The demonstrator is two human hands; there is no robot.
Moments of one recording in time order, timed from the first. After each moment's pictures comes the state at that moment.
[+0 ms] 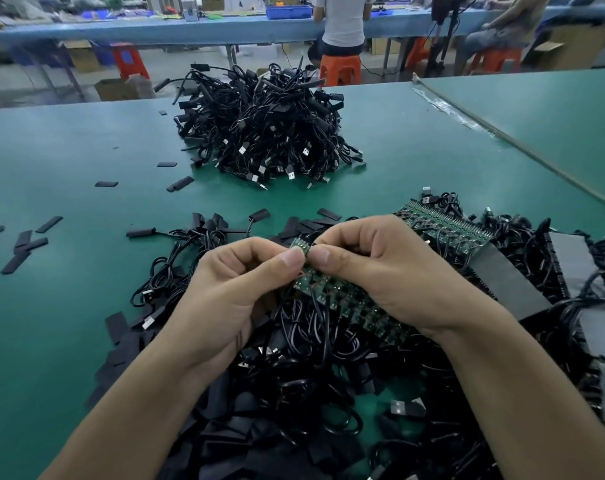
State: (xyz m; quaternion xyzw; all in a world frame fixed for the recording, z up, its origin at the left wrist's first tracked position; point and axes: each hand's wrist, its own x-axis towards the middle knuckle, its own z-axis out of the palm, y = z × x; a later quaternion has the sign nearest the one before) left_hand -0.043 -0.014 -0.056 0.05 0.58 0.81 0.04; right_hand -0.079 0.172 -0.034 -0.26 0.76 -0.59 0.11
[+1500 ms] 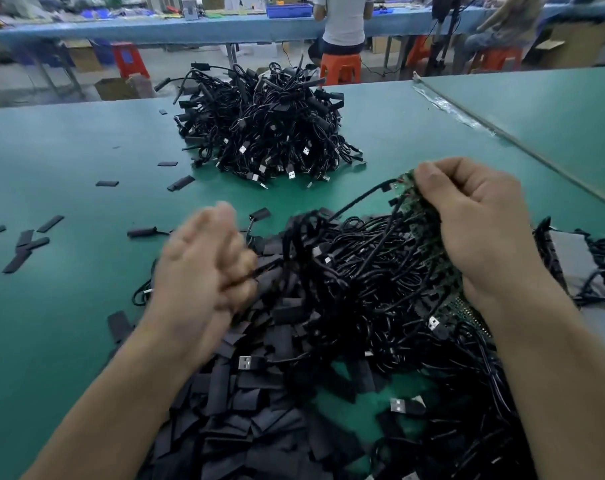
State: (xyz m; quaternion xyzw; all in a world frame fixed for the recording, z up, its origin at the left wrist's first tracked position) left_hand -0.046 -0.025 -0.039 -0.04 0.60 0.80 -0.06; right_hand -0.095 0.203 -0.020 -0.04 0.74 -0.65 -0.17
